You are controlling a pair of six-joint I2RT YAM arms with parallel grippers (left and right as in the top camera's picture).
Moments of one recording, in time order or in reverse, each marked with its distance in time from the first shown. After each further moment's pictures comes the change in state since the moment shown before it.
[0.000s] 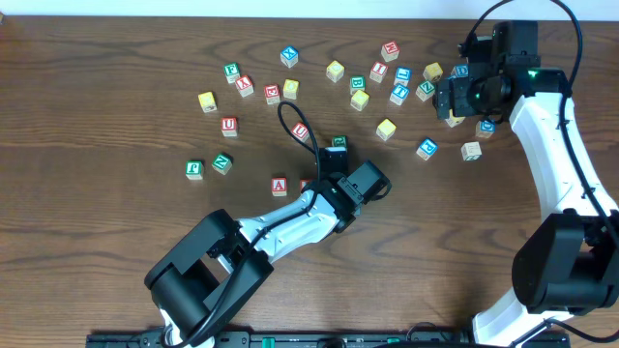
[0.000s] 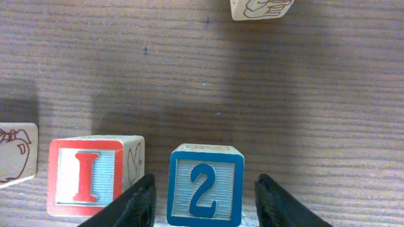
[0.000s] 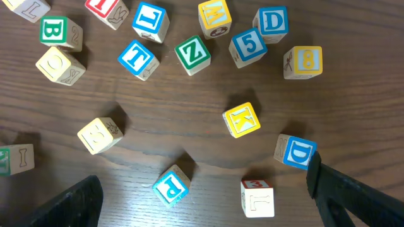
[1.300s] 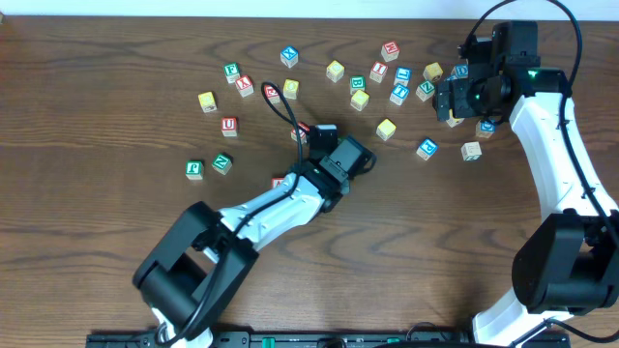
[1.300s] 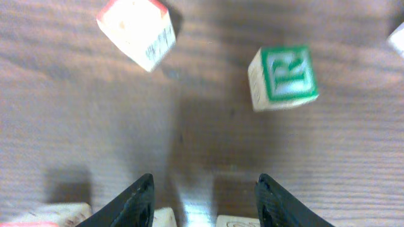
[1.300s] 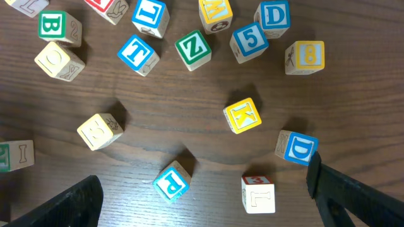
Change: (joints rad) left arm 0.118 -0.026 0.030 0.058 0.000 0.167; right arm 0.000 0.000 0.000 -0.013 0.000 0.000
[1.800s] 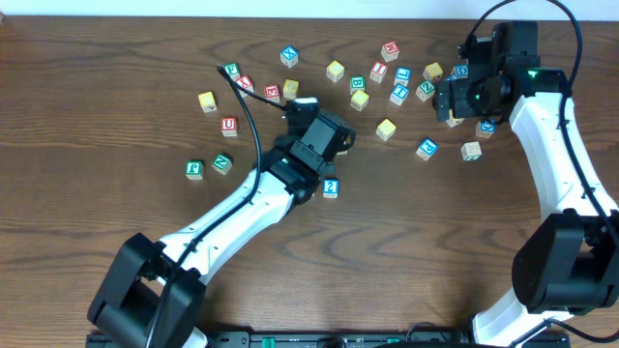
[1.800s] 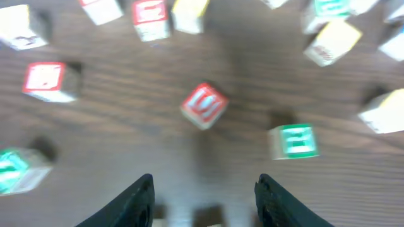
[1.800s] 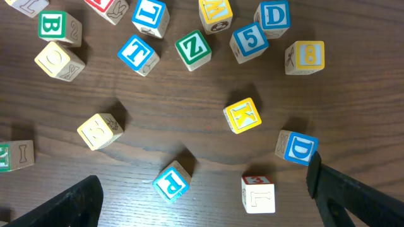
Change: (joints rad) left arm 0.087 -0.184 0.014 -0.085 -0.050 0.082; right arm 0.000 0.000 0.000 0.000 0.000 0.000
